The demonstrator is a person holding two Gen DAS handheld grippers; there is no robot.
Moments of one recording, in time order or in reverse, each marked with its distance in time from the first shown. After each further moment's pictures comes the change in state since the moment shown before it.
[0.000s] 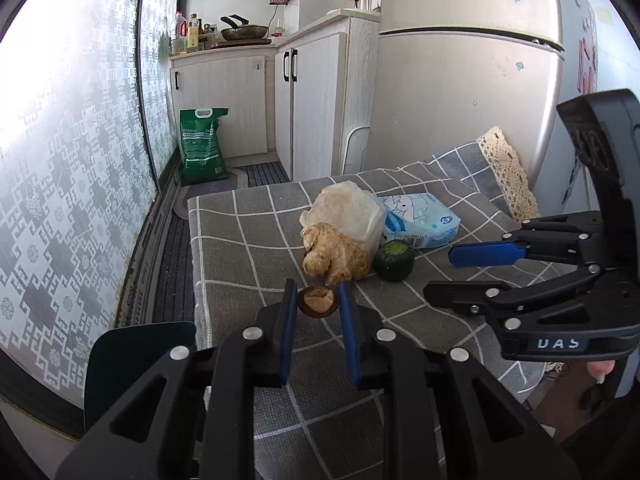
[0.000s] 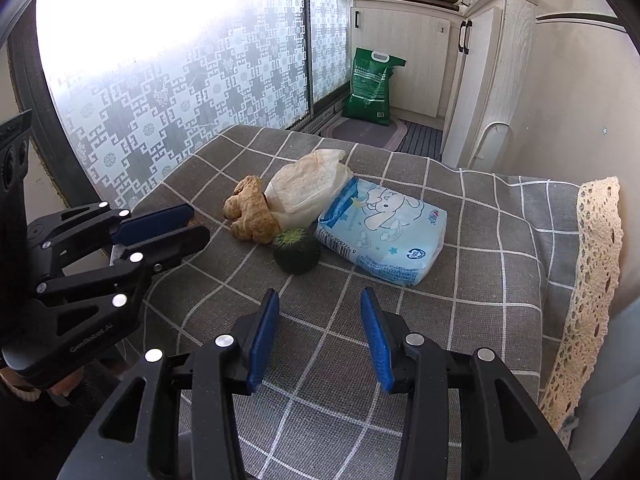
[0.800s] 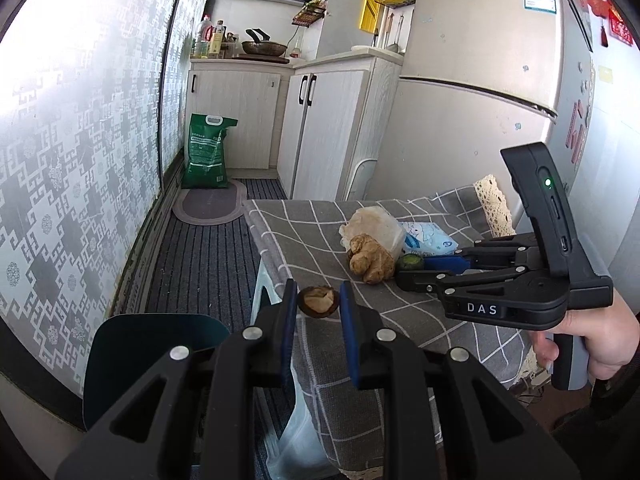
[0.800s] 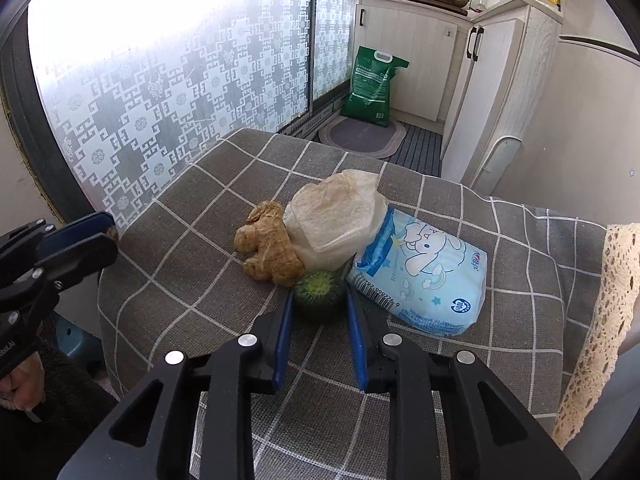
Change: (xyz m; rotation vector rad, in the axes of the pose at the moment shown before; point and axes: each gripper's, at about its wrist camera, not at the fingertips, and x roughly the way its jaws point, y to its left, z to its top) left arm -0.048 0.051 -0.013 -0.118 -0.104 -0.060; right arm 0.025 0.024 0.025 -0.032 0.021 -0.049
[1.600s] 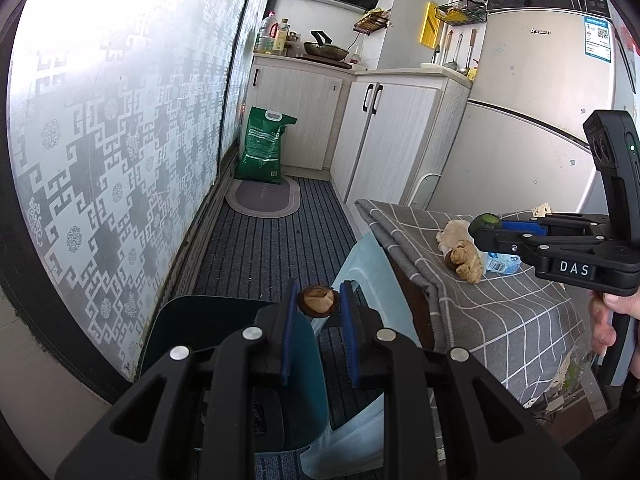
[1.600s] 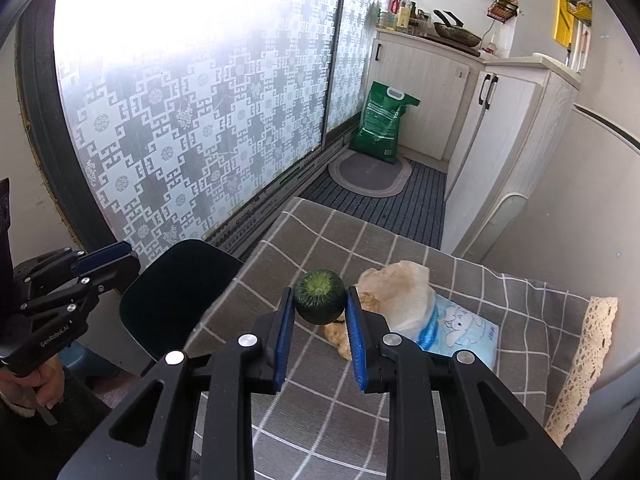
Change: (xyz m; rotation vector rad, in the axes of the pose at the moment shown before) left arm -0.031 0.074 -0.010 -0.114 -0.004 0.144; right arm -0.029 0.062 0.045 -0.073 -0.096 -0.014
